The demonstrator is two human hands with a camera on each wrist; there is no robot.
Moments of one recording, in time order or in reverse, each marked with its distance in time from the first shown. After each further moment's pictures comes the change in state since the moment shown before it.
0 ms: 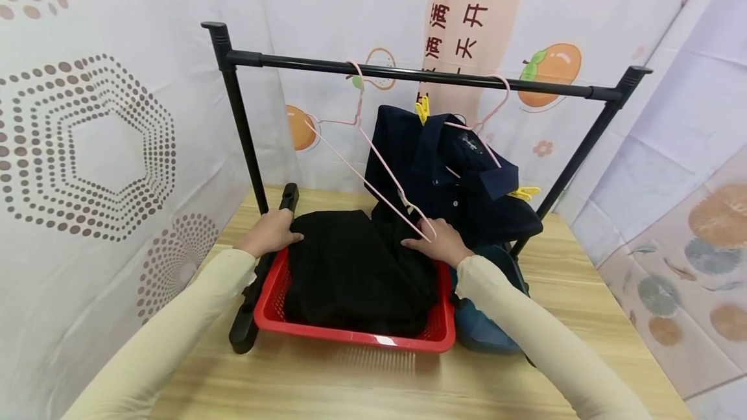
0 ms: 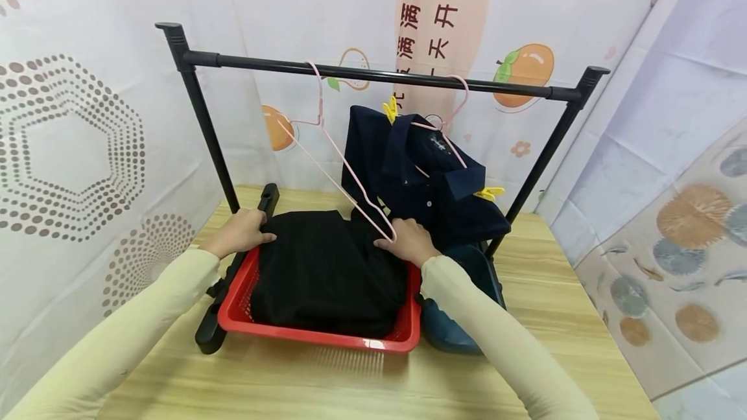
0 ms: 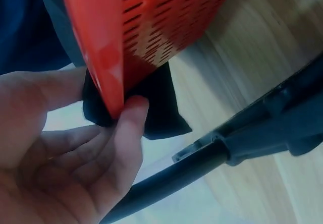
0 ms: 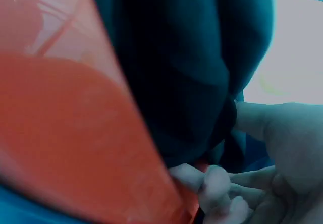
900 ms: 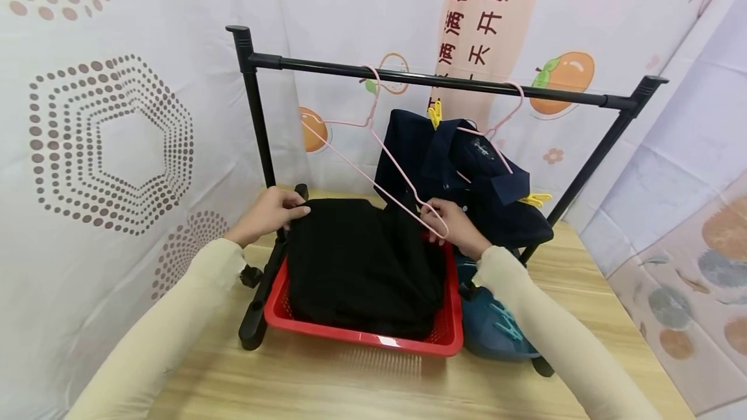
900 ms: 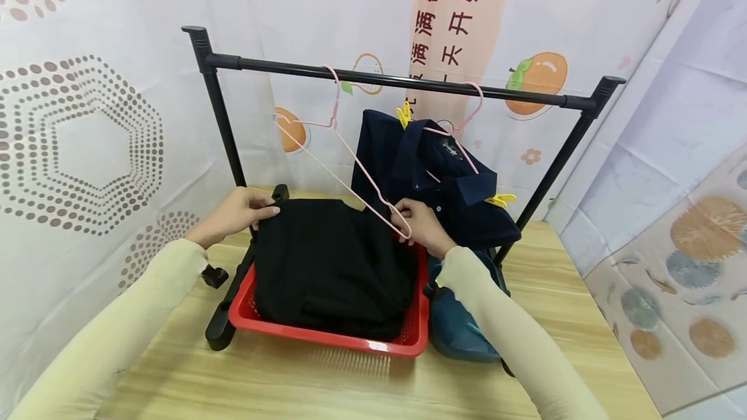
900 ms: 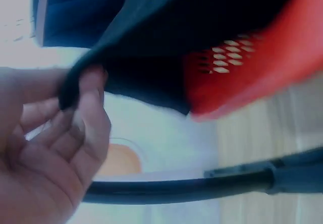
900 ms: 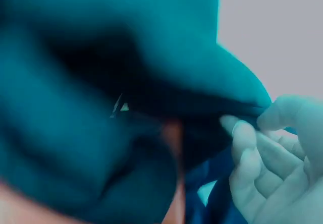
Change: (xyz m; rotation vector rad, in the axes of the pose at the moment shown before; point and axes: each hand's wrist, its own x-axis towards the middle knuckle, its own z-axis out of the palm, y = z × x) left_hand -0.026 -0.004 -0.043 -0.464 0.143 0.162; right_hand 0.010 -0.004 -0.027 0.552 0.002 -0.071
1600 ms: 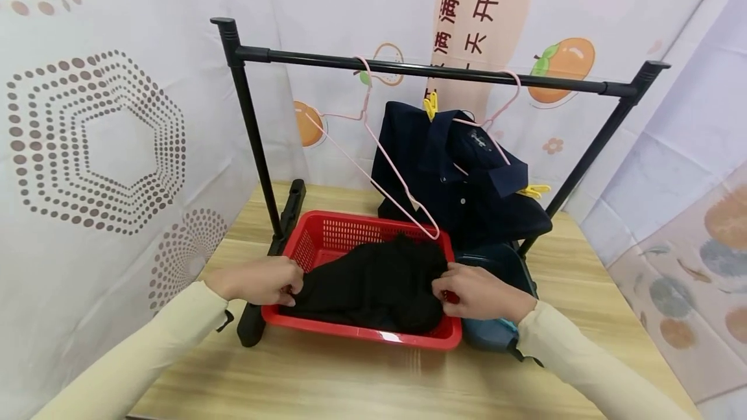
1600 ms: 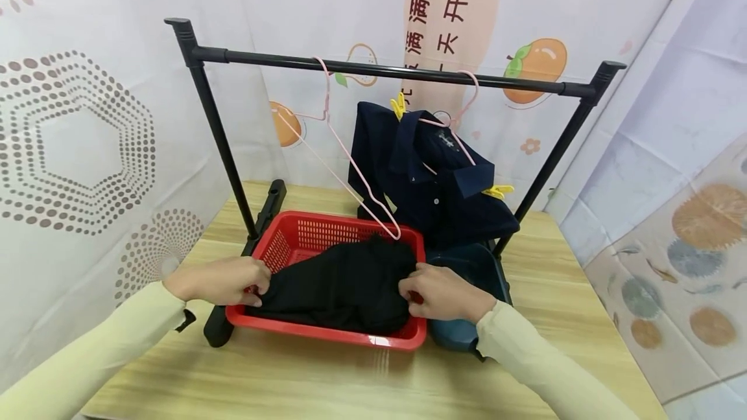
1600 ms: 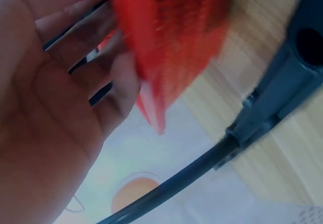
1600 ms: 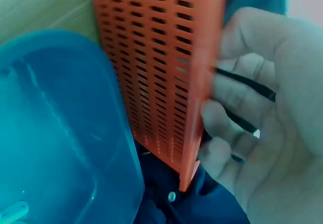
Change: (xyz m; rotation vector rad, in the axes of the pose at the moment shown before) left_hand -0.069 0.010 0.042 0.462 -0.625 0.428; right_hand -0.107 0.017 0.005 -0.719 -0.411 -0.370
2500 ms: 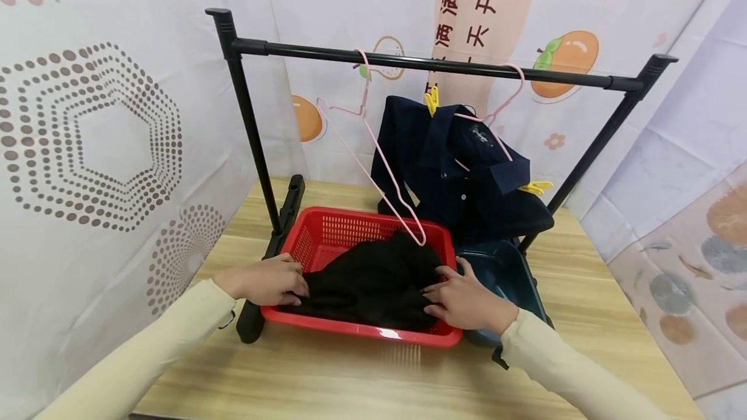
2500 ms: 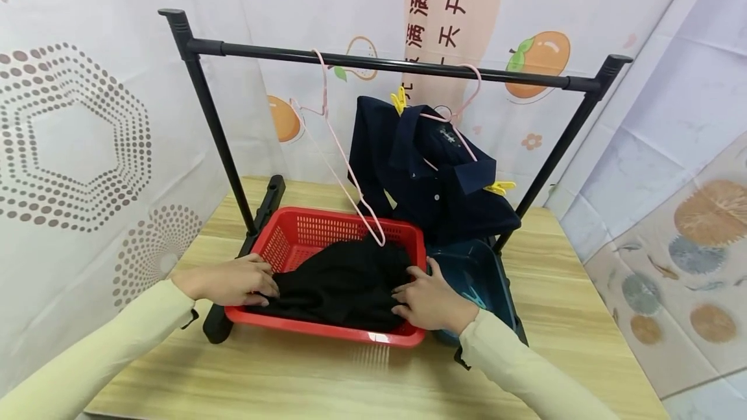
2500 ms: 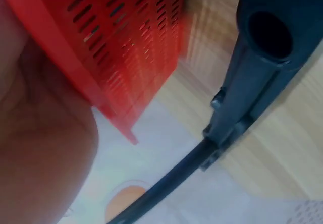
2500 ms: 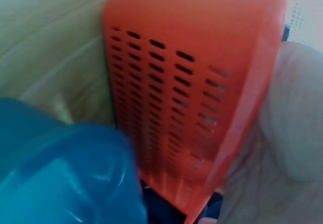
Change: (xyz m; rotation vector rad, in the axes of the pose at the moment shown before) left_hand 0.006 -0.012 0.019 0.196 -0.041 0.062; right_hand 0.006 -0.024 0.027 -0.176 -0.034 0.150
